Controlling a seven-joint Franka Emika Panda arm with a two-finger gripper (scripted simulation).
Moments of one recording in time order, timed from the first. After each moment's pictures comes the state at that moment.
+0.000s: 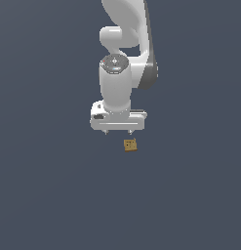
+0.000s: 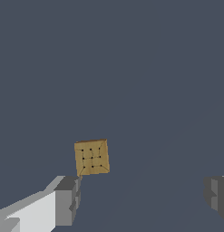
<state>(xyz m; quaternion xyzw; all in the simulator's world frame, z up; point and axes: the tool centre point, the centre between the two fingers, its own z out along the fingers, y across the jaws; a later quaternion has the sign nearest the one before) 0.000 -0.007 0.176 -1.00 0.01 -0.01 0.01</state>
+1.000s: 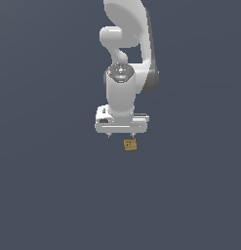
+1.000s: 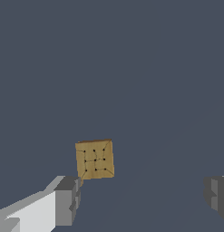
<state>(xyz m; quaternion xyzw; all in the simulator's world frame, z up) -0.004 0.005 0.152 -1.00 0.01 -0.01 0.00</state>
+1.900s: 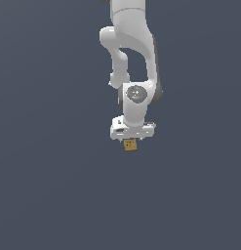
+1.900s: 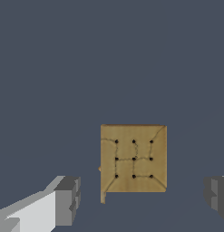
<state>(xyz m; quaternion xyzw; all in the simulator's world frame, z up) -0.037 0.055 0.062 -1.00 -0.04 0.00 0.00</state>
